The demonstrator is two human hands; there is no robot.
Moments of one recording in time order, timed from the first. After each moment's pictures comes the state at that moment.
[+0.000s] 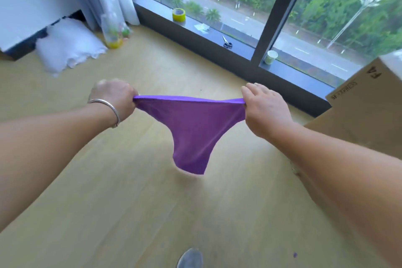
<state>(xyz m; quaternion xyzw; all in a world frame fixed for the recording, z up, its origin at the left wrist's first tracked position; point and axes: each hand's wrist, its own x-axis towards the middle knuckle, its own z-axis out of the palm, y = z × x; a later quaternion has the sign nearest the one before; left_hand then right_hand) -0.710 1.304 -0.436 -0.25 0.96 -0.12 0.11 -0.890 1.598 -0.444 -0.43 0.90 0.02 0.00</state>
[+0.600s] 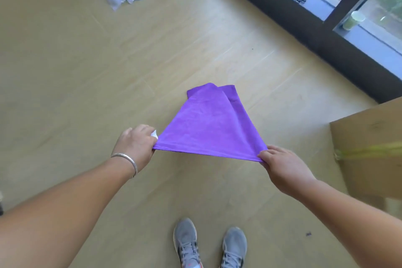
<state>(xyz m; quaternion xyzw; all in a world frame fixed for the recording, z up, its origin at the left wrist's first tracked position) -0.446 1.458 -0.596 -0.30 0.93 -0.01 0.19 -0.733 1.724 -0.614 -0.57 0.79 0.02 0.23</state>
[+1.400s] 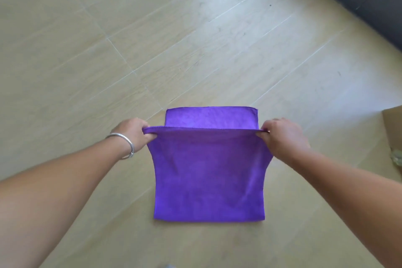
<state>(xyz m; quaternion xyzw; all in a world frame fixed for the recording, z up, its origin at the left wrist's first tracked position) -0.474 1.386 -0.930 -0.49 0.81 0.24 0.19 -0.770 1.626 -0.911 -0.45 0.87 0.04 0.19</state>
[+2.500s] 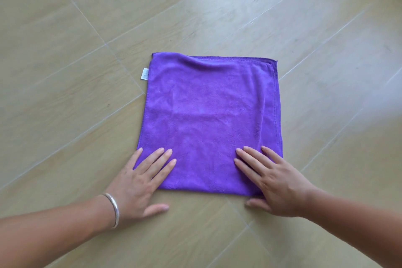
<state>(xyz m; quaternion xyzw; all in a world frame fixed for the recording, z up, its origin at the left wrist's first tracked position) -0.442 1.480 -1.088 -0.10 0.97 0.01 0.21 -0.729 1.685 -1.084 -0.73 0.64 0.17 0.15</state>
